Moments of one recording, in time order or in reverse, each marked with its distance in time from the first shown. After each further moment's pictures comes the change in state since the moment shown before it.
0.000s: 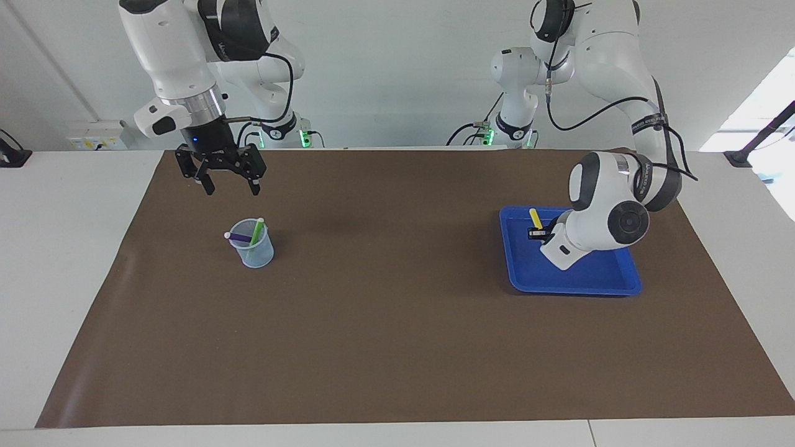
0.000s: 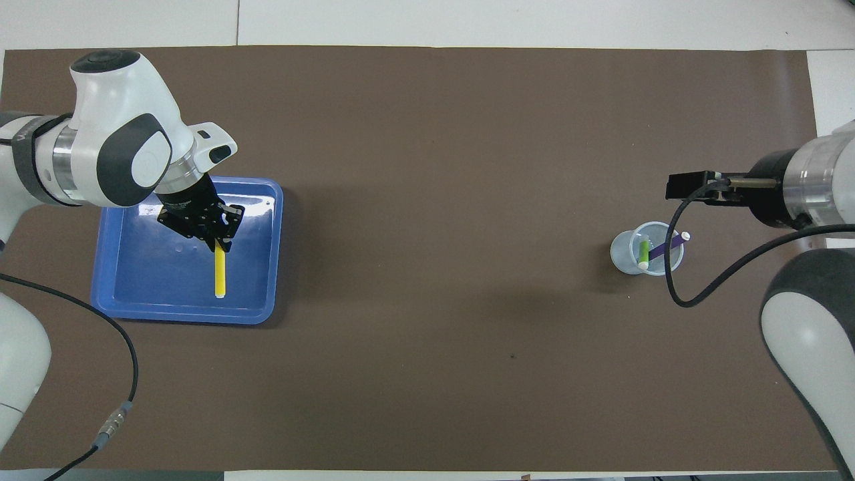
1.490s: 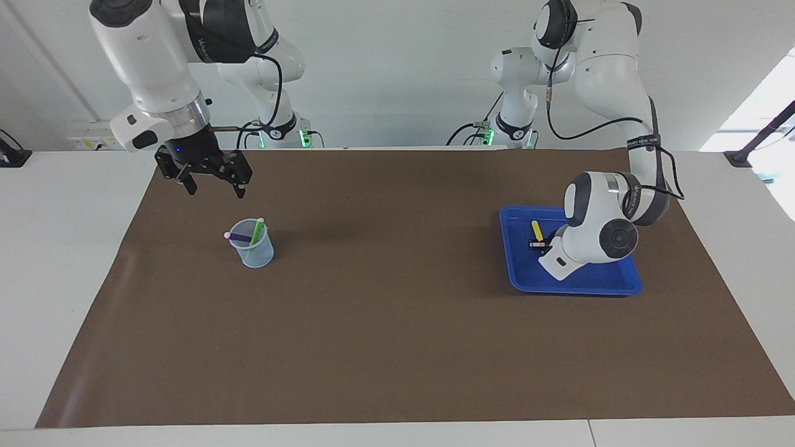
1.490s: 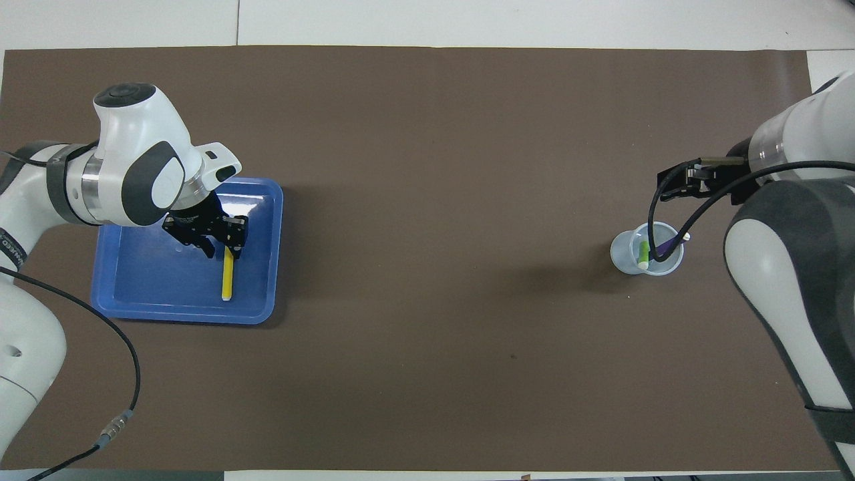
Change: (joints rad) left arm 0.024 -0.001 0.002 -0.141 0.024 0.170 0.030; right arm -0.023 0.160 0.011 0.047 -0.041 -0.058 -0.036
